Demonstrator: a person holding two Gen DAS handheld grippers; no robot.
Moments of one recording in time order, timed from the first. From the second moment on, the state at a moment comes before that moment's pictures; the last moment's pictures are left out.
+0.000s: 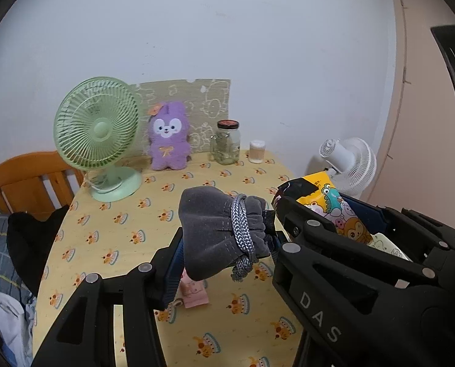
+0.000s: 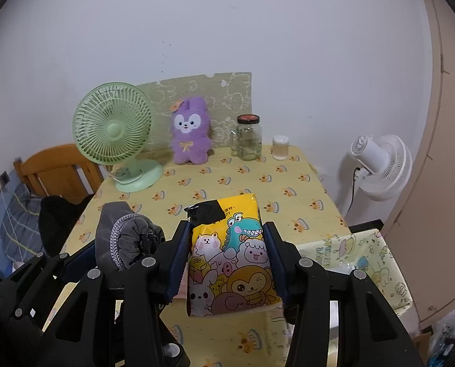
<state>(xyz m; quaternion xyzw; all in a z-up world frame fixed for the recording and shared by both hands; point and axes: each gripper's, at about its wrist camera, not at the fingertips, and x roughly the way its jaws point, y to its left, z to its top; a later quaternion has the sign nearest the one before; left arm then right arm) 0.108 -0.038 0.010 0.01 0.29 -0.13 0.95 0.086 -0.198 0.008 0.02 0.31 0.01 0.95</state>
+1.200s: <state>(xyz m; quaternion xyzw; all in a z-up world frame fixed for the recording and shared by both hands) 0.122 -0.163 -0.022 0.06 0.32 -0.19 0.92 0.085 -0.322 -0.028 0.06 0.33 -0.07 0.94</state>
